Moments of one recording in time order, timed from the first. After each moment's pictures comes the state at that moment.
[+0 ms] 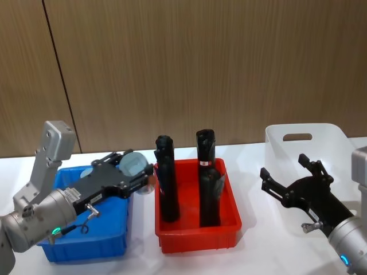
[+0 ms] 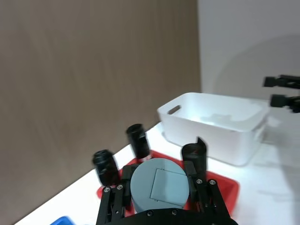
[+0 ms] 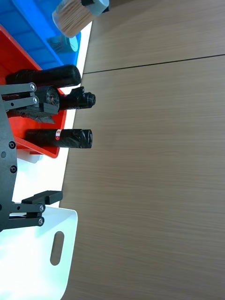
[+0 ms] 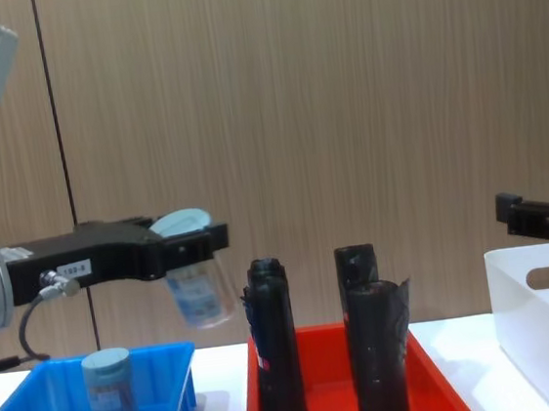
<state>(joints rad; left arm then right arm) -0.36 0.45 0.29 -1.41 -0.43 0.06 -0.61 -0.01 0.34 -0.23 -1.77 0.29 0.03 0.07</state>
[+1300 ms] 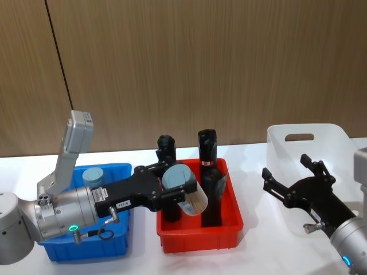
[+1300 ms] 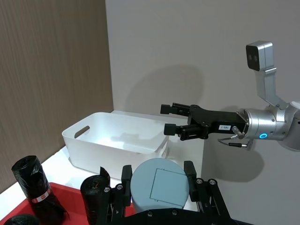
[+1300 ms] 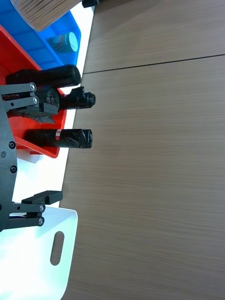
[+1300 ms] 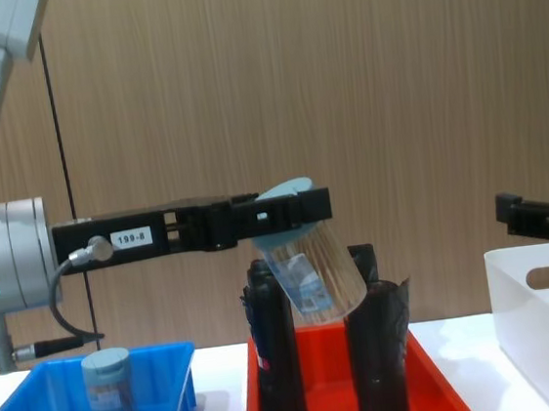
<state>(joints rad) -0.45 0.41 0.34 -1.36 -0.55 0.17 -0.99 -0.01 0.34 -0.23 -1.77 0.29 0.03 0.07</state>
